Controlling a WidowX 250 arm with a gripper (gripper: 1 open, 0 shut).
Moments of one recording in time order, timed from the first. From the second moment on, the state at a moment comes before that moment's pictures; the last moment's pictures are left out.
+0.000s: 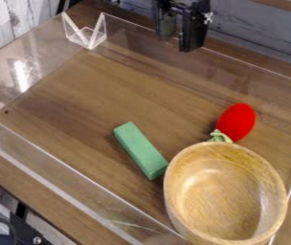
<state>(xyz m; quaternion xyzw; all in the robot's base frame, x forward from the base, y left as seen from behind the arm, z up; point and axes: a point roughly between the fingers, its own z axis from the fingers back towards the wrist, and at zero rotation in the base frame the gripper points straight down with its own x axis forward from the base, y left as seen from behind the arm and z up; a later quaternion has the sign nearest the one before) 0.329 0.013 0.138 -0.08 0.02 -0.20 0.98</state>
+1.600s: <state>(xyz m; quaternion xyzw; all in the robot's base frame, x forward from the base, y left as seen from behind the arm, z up) 0.361 0.033 0.130 -0.08 -0.03 -0.06 0.99</state>
